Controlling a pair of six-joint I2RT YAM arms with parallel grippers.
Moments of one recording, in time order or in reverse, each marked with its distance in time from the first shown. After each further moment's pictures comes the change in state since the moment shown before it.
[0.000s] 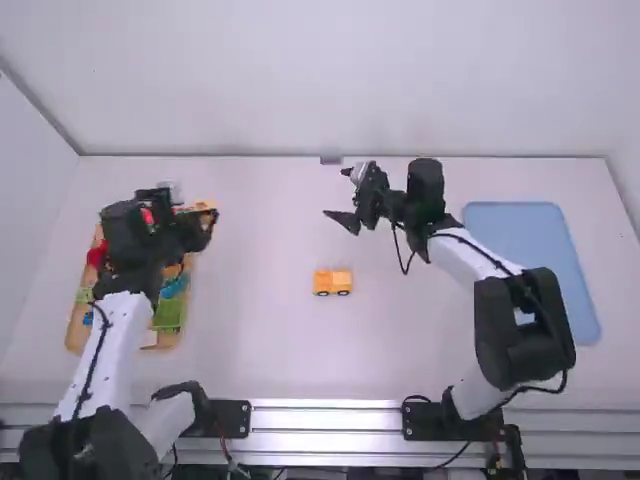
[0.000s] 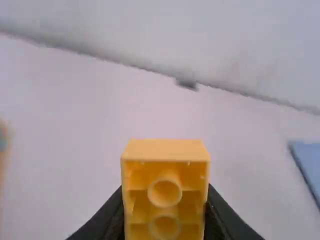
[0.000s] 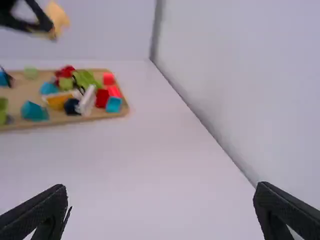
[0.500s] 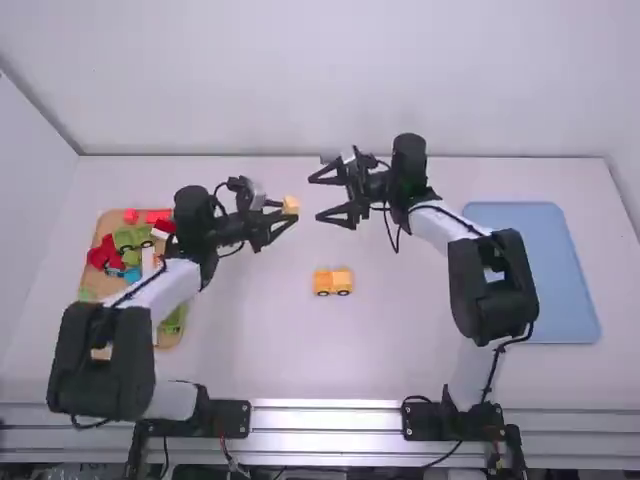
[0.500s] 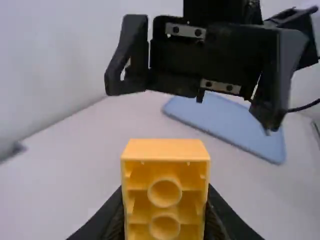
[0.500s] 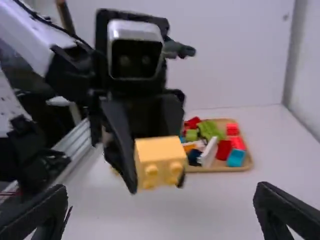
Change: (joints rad) left arm -0.254 0.390 -0.011 0.688 0.433 0.188; right arm 0.027 0.224 0.245 0.143 -0.540 0.390
